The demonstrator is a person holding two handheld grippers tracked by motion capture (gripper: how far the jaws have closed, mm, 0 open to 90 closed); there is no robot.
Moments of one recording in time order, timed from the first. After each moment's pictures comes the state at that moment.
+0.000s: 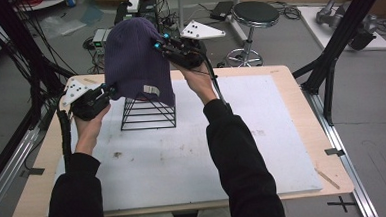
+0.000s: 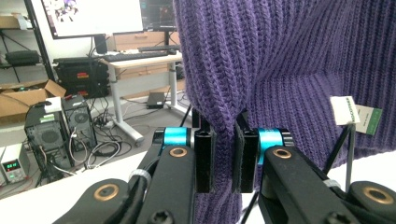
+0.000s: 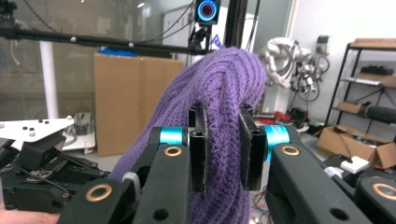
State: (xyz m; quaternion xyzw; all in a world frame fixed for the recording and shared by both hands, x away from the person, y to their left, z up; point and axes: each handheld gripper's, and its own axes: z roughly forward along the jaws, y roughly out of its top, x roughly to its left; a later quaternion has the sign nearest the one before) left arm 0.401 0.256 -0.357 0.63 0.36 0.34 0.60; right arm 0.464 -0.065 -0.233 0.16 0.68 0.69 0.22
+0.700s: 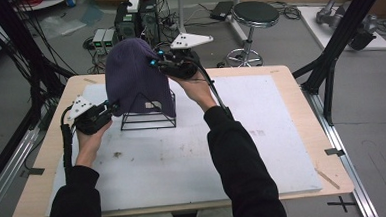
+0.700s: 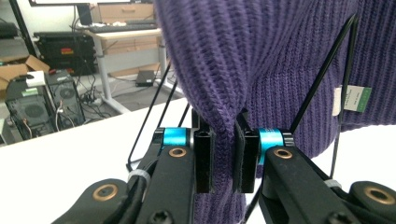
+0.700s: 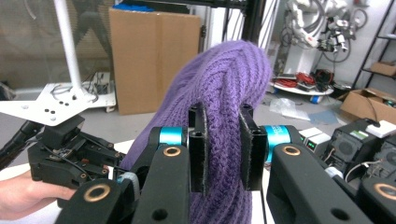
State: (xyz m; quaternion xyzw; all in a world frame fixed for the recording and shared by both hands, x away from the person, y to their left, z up) left arm 0.389 0.264 -0.401 0.66 0.36 0.30 0.59; right arm 0.461 -0.053 -0.255 0.15 0.74 0.63 0.17
